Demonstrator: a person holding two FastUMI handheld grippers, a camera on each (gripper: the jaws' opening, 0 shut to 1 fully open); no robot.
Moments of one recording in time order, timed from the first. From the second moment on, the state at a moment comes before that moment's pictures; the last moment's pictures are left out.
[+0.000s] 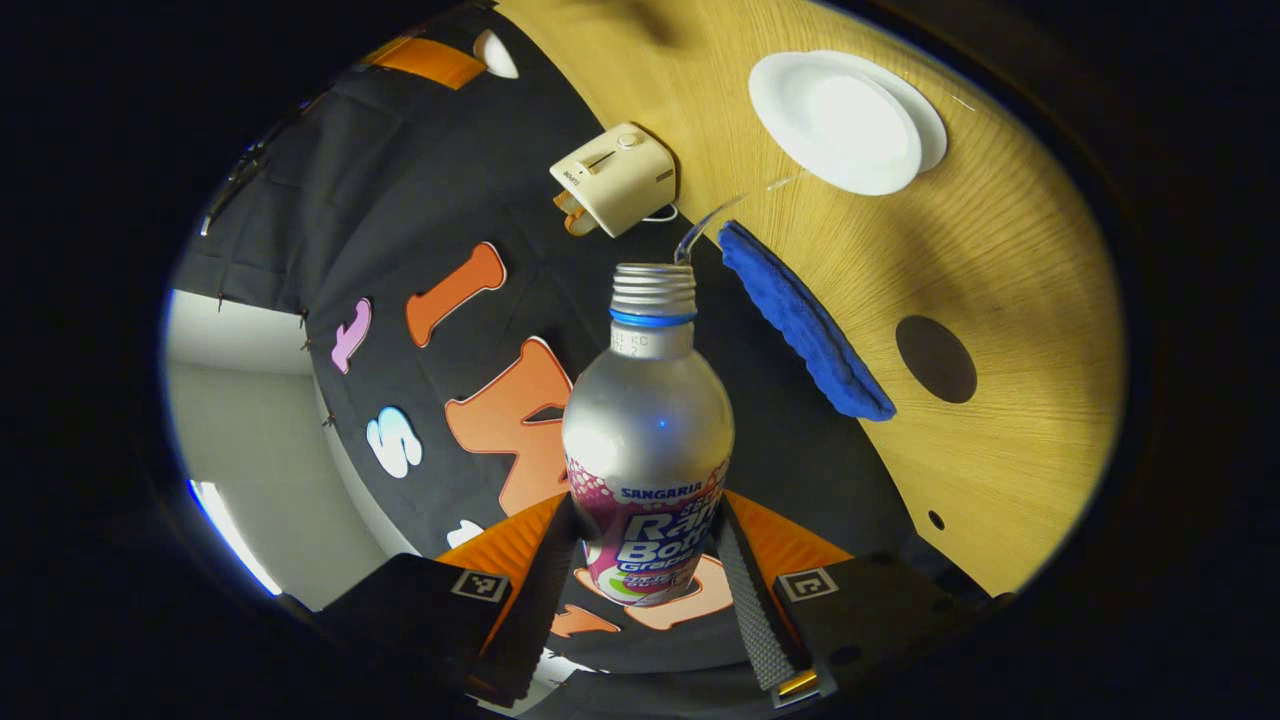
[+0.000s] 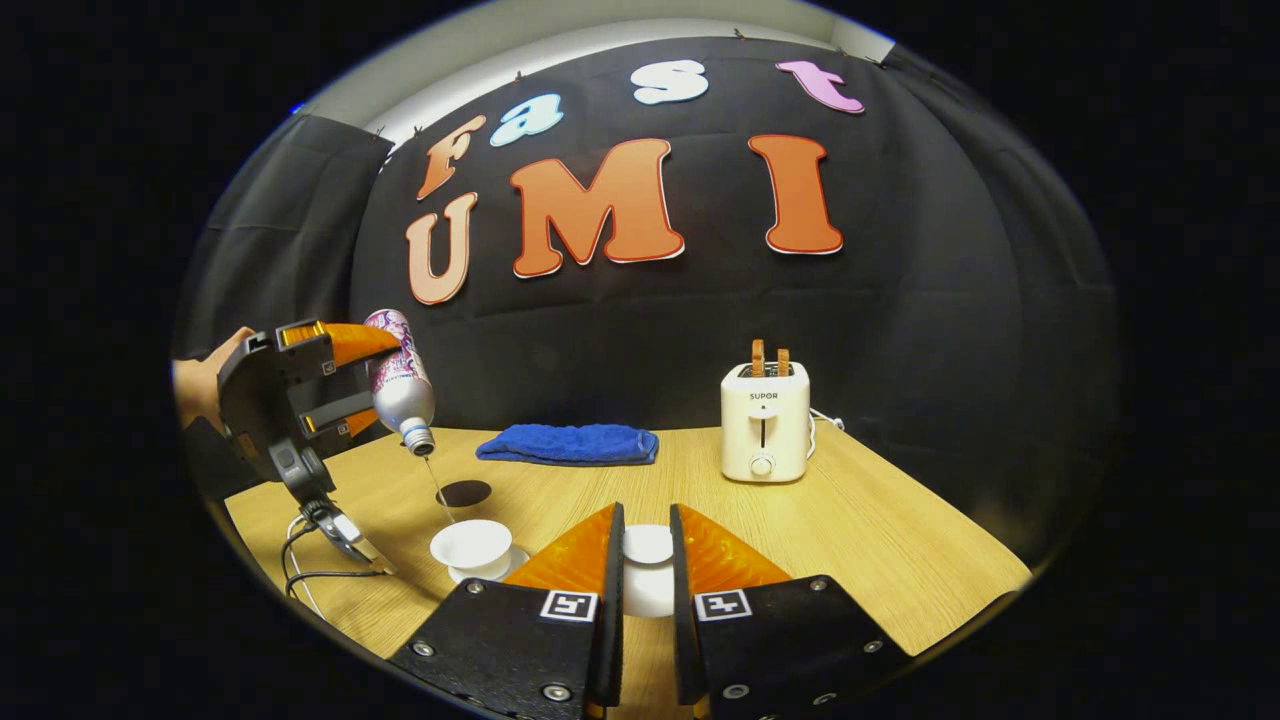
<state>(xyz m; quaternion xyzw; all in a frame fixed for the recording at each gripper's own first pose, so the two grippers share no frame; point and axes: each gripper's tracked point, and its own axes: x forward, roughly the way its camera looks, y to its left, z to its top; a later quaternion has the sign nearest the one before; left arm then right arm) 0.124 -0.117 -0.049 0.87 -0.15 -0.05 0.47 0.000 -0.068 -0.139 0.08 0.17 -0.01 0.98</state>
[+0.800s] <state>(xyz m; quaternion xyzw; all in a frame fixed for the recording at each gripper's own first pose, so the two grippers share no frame) 0.128 -0.078 -0.070 0.66 -0.09 -0.04 0.75 0.010 -0.043 -0.133 0.09 0.17 0.01 0.98</state>
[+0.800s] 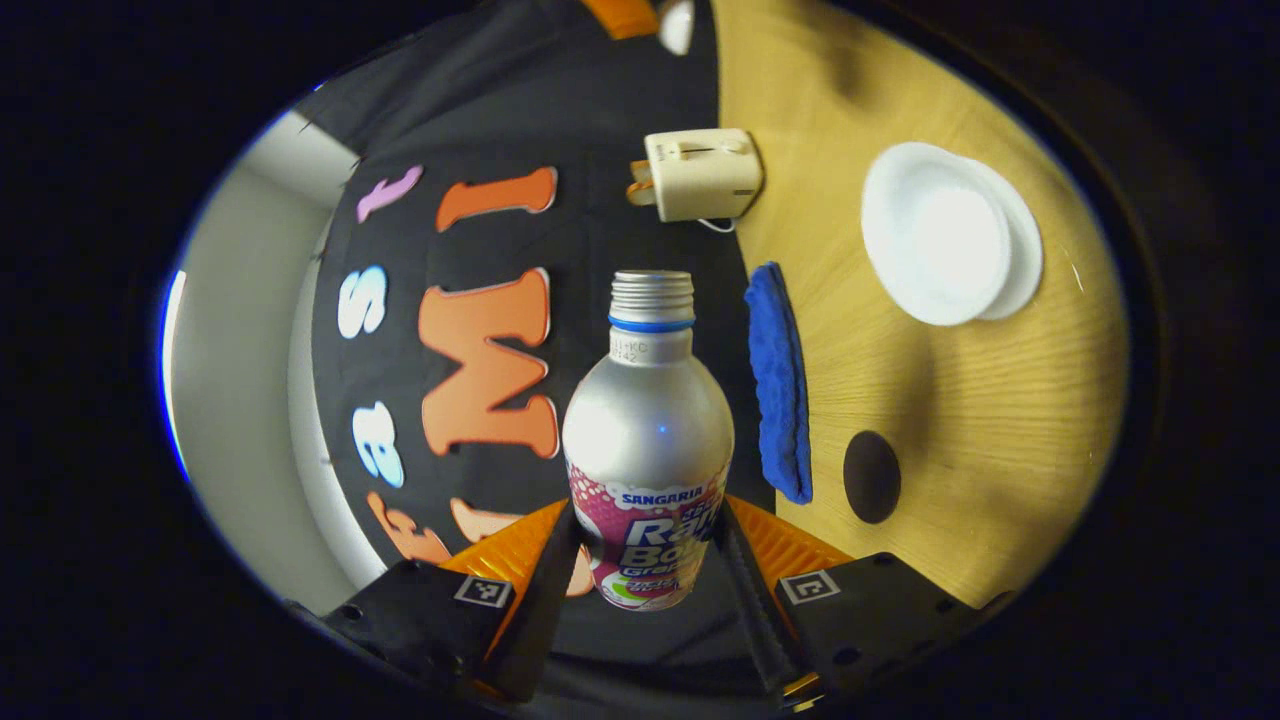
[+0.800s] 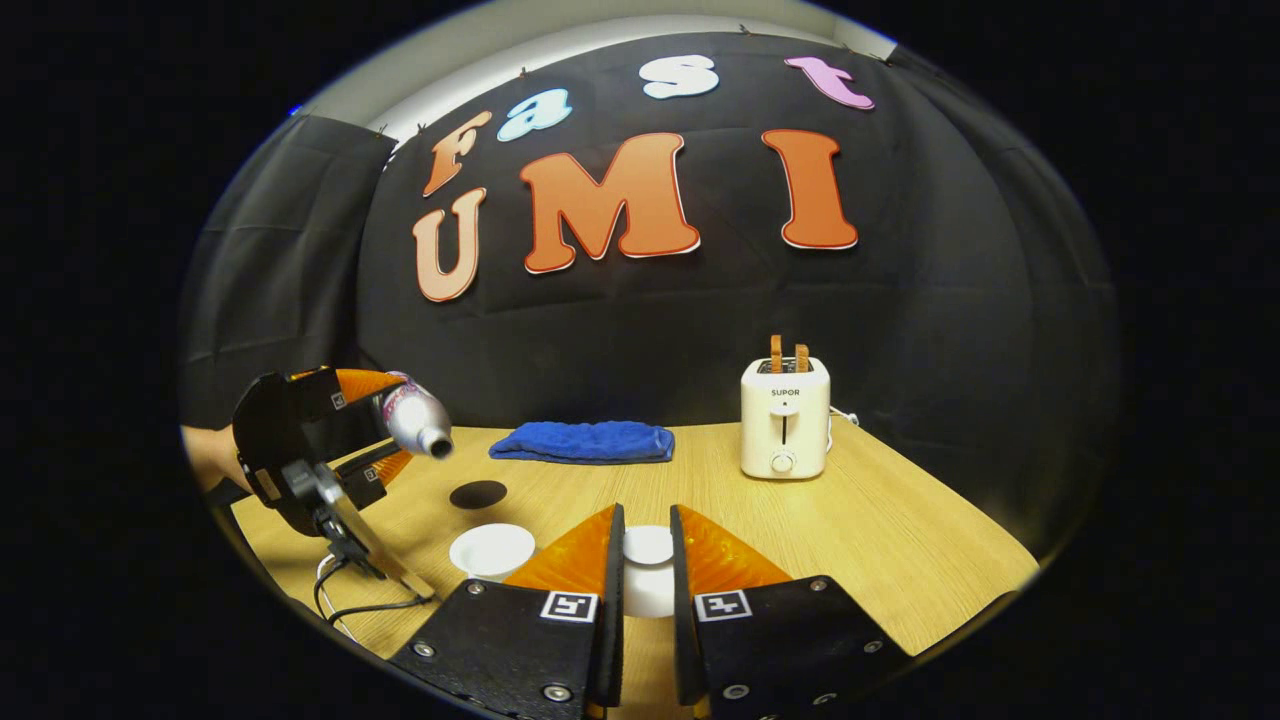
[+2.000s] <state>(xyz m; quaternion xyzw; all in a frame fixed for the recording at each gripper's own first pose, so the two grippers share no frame) 0.208 -0.042 -0.125 -0.06 0.11 -0.05 0.99 0.052 0.046 -0.125 0.03 0.18 0.08 0.98</state>
